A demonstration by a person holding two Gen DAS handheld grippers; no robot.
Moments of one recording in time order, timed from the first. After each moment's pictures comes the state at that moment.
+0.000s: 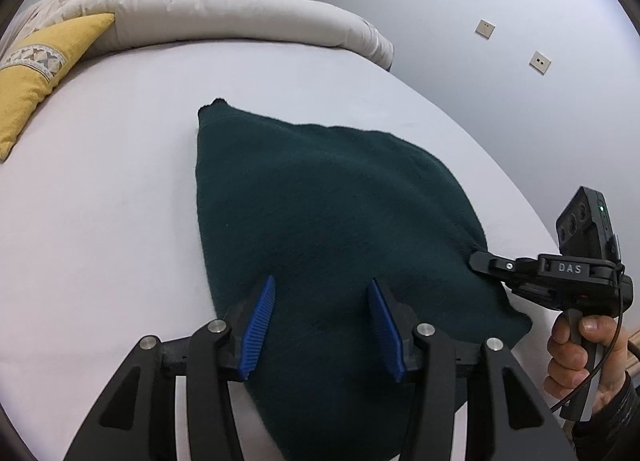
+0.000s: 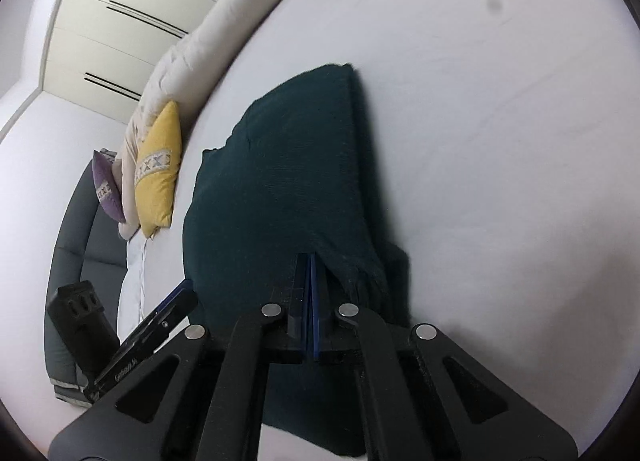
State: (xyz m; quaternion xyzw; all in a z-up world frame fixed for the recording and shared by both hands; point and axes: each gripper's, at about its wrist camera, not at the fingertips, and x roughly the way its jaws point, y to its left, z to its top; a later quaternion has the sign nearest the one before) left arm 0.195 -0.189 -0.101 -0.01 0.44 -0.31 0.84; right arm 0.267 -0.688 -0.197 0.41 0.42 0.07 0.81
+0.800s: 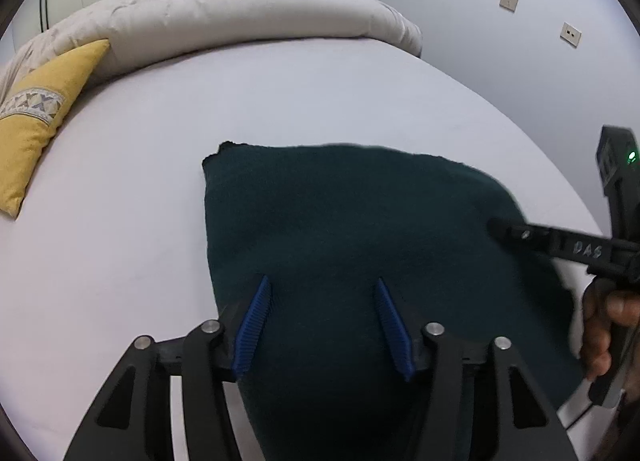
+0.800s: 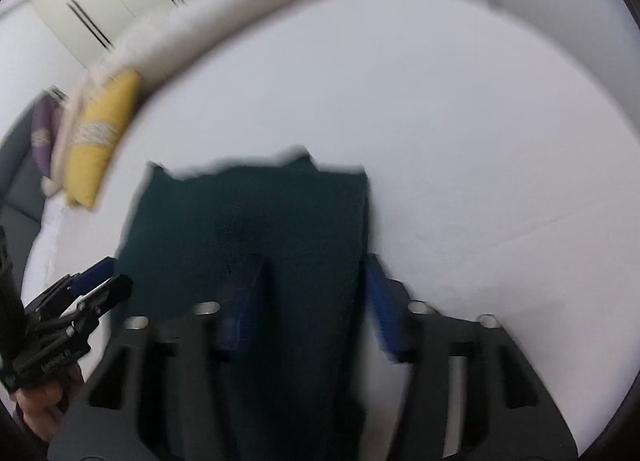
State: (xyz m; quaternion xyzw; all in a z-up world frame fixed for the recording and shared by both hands) left arm 0.251 -0.219 -0.103 0.06 0.44 -0.25 0.86; right arm 0.376 -0.685 -0.177 0.21 0.46 -0.01 0.86
